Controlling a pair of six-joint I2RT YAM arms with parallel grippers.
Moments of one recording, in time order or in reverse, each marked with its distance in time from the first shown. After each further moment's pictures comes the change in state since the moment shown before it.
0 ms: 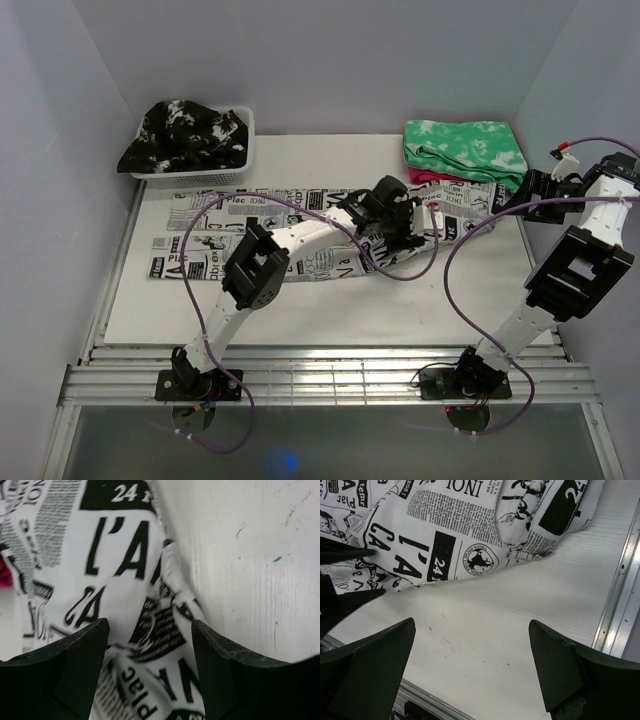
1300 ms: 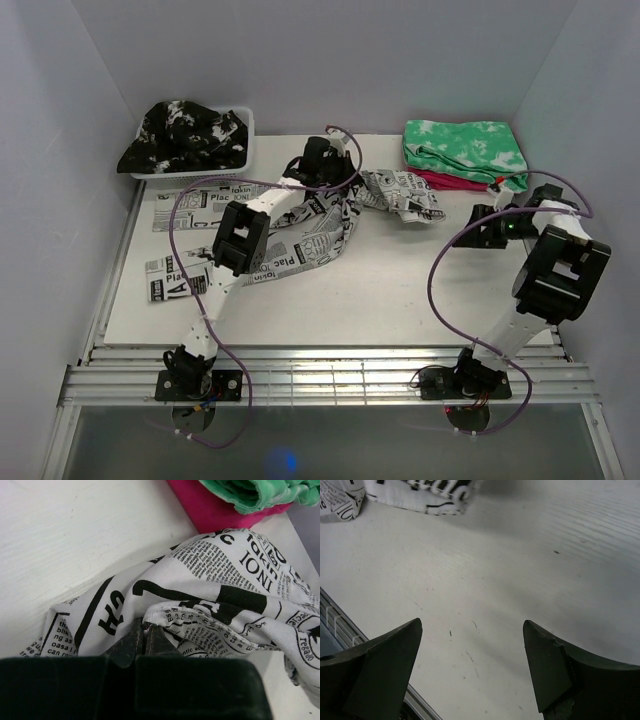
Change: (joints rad) left arm 0.374 0.320 0.217 0.363 0.062 -1.002; right arm 0.139 -0.080 -0.464 0.254 -0.076 -0.053
